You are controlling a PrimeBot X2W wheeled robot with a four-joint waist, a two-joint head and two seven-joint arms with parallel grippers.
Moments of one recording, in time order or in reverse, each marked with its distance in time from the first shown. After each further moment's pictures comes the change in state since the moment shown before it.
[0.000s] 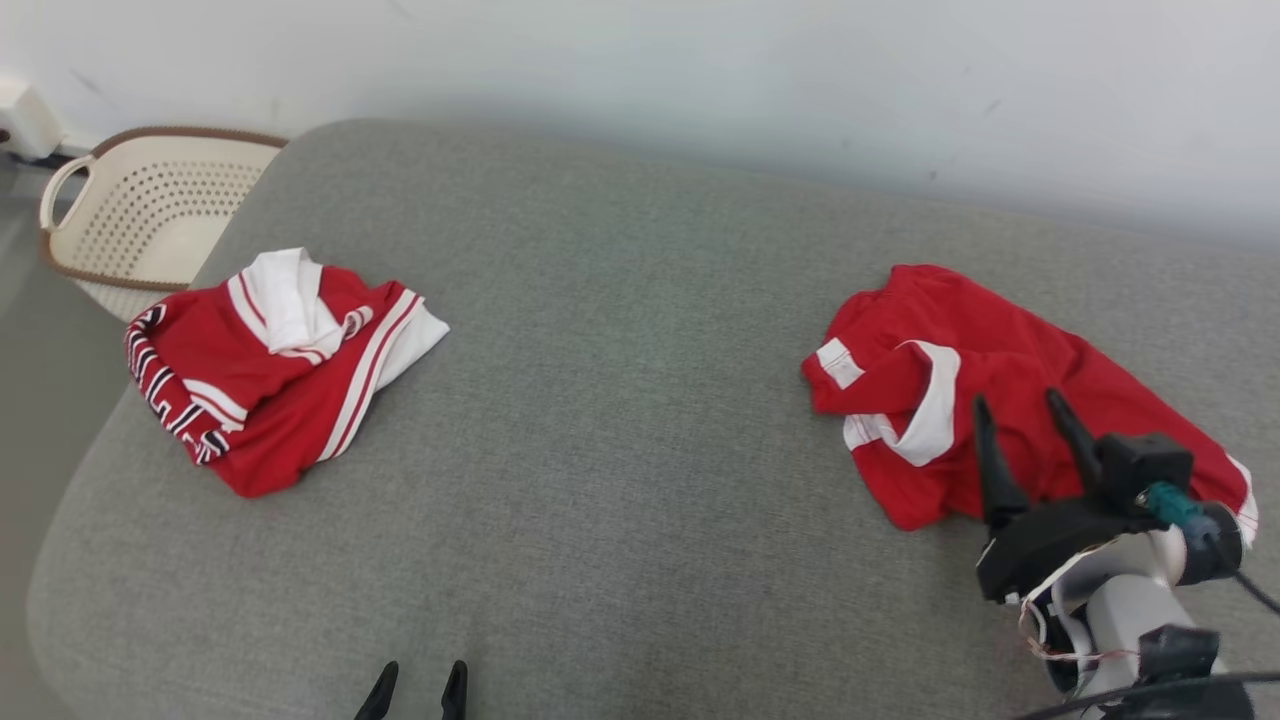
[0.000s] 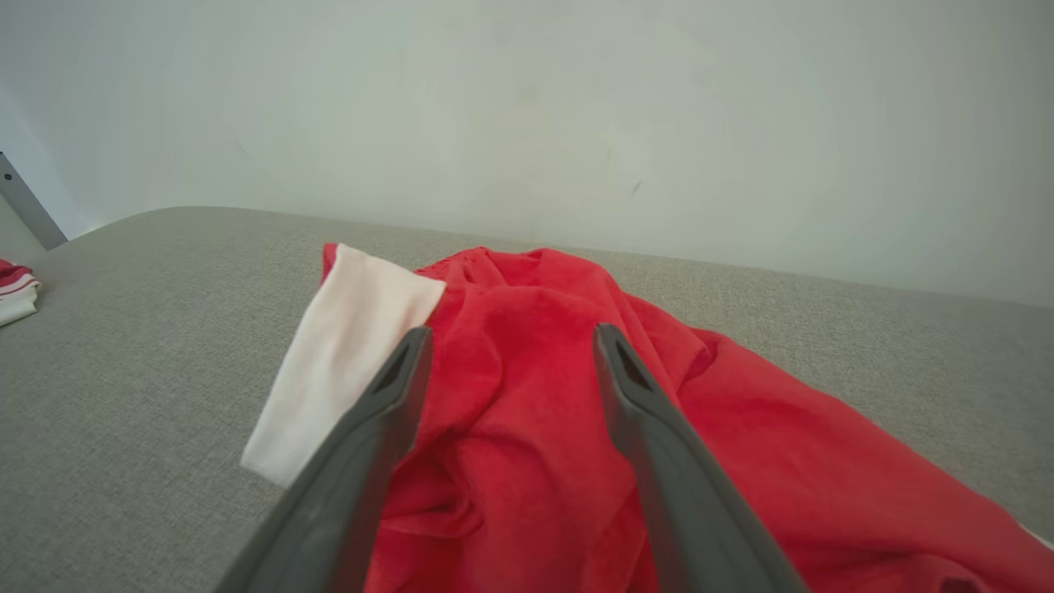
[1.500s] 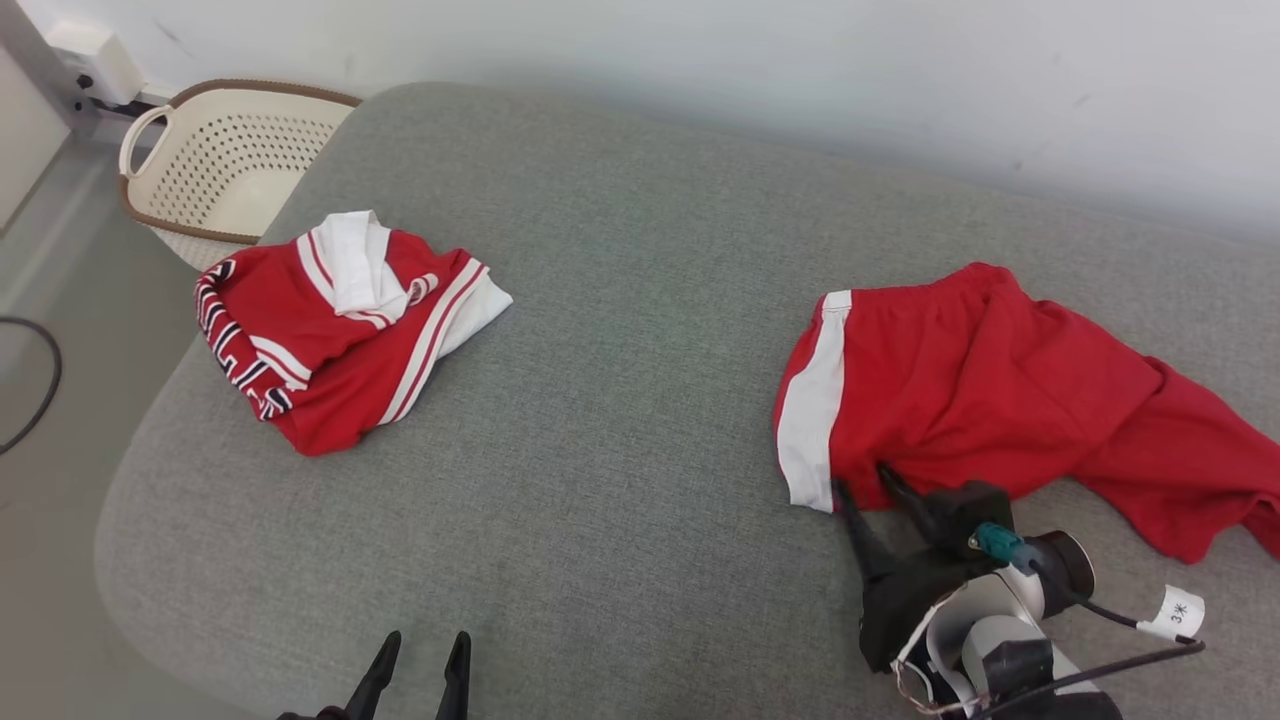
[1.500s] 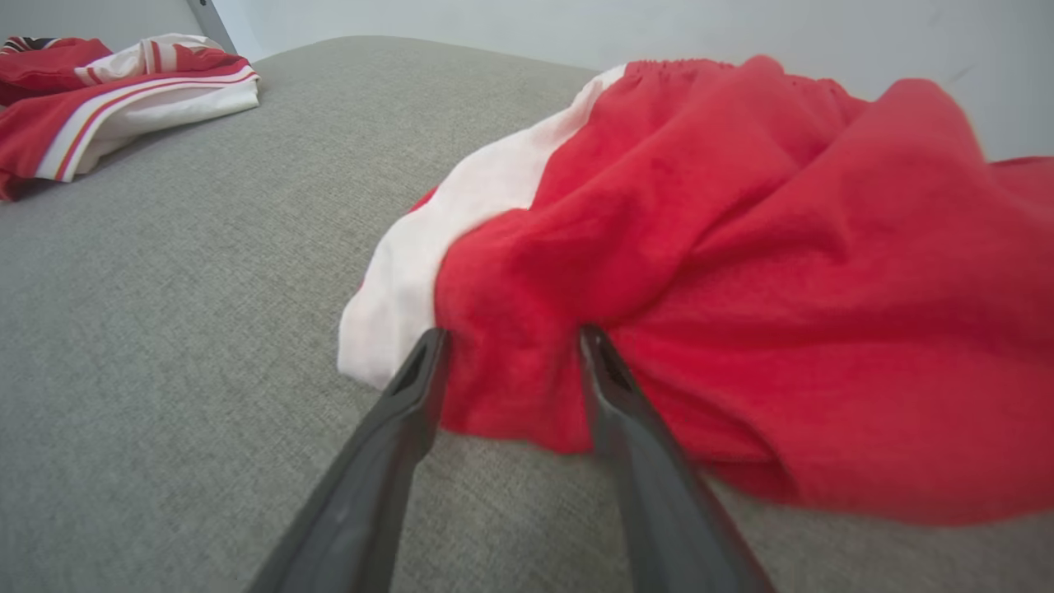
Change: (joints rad) left arm -0.025 0.000 0.001 -0.030 0.011 -0.006 0.000; right arm -0.027 0.089 0.249 0.161 -0.012 0.000 0.000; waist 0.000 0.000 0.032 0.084
